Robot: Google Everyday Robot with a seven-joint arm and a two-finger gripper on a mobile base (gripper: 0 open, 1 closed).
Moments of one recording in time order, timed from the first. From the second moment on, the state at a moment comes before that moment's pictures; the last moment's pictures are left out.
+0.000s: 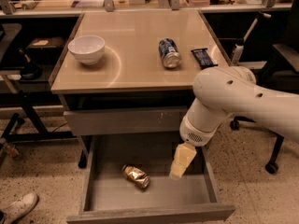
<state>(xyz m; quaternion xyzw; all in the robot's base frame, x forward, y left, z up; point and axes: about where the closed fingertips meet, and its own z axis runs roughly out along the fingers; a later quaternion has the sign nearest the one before) 0.457 -0.102 0.694 -0.56 0.82 0.10 0.07</state>
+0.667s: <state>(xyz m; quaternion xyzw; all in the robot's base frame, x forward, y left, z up) 0.467 -0.052 0.622 -0.54 0.82 0.14 0.11</state>
